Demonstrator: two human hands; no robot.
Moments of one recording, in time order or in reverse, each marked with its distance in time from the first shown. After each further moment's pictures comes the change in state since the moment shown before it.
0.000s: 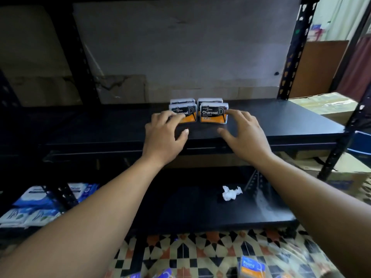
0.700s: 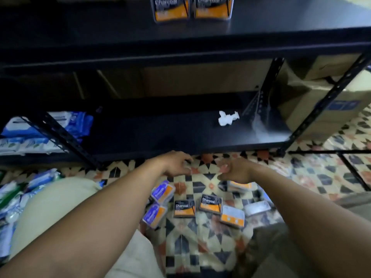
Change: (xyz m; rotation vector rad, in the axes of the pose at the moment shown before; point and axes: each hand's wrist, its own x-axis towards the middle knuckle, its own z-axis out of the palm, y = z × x) left_hand -0.219 -0.005 0.114 -0.105 -1.362 -0.227; right_hand -0.229 0.091 0.100 -0.114 -1.243 0.412
